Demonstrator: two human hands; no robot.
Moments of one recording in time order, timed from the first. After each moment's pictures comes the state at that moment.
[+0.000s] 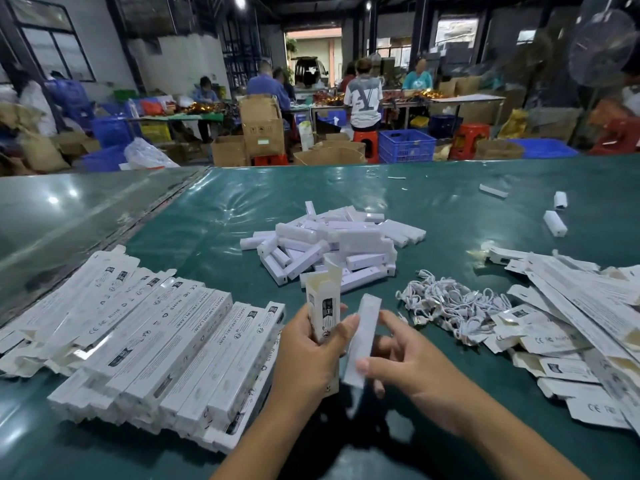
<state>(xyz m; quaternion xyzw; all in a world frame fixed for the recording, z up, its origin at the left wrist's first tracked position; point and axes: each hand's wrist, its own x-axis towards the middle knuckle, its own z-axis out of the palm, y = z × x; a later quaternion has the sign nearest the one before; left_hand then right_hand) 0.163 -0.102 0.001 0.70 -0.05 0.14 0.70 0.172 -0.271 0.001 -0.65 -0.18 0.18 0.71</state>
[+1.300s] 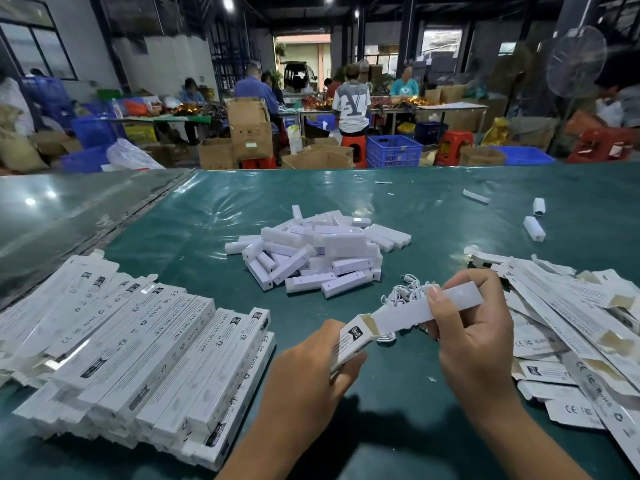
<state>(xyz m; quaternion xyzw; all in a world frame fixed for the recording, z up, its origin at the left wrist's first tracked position) 0.151 -0.106 -0.003 0.91 -0.18 0.25 0.29 0.176 -0.301 0.027 -0.69 -0.12 -0.35 0.62</state>
